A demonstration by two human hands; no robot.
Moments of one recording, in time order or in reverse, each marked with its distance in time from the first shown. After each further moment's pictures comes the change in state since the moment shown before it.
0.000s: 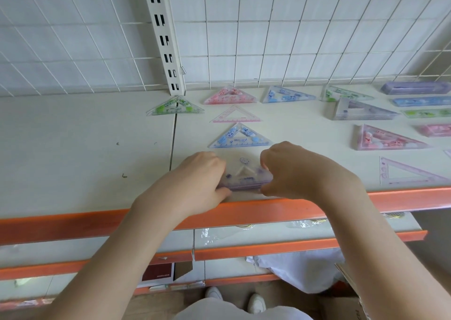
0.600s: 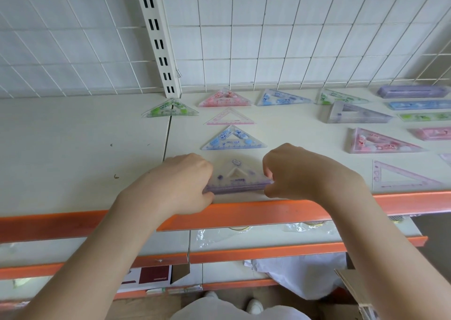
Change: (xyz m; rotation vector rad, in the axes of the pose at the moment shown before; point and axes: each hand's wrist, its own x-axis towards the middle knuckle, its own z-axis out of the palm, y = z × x) left_hand -0.001 0.006 -0.013 0.197 -0.180 -0.058; right_hand -0.004 0.019 0.000 -0.020 -0.008 -0.013
